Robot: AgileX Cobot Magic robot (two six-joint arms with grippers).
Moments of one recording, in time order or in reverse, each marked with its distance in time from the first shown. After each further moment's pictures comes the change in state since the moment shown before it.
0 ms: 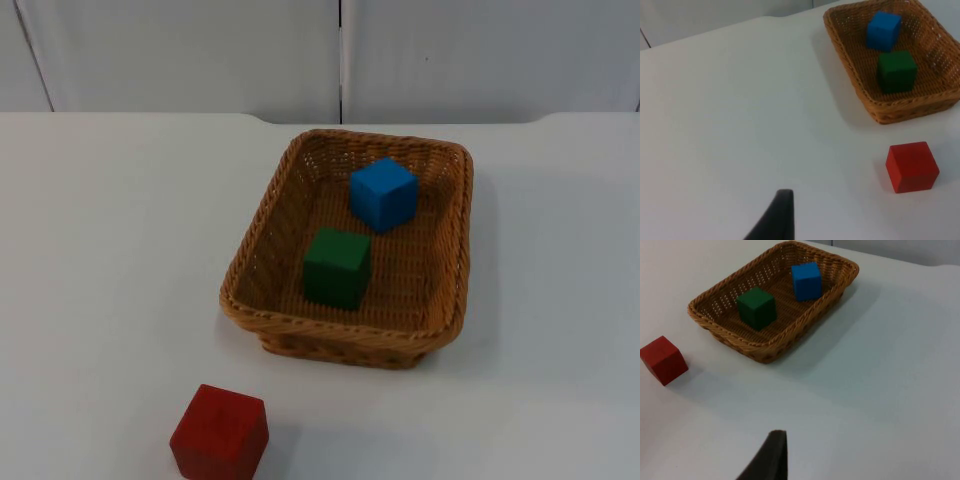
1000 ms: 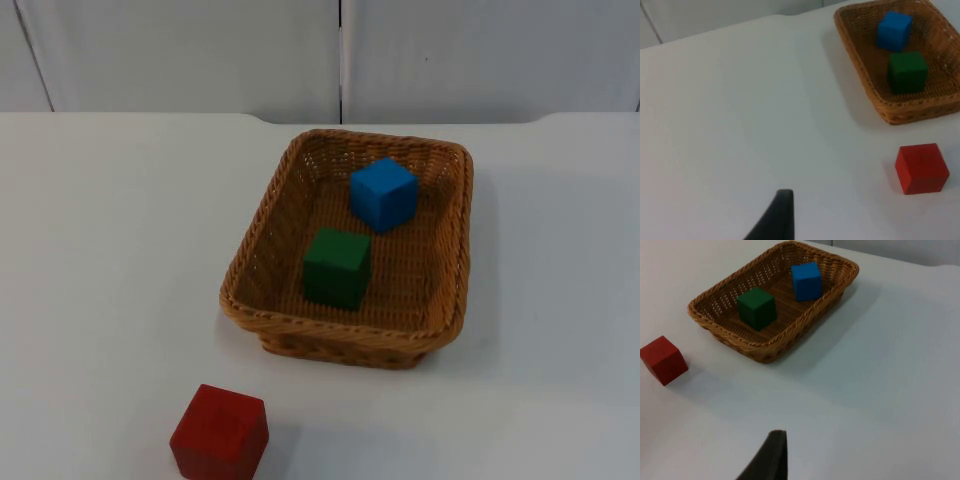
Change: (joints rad) right arm 0.000 0.000 0.000 0.000 0.000 -0.003; left arm 0.045 0.000 0.000 0.000 0.000 0.000
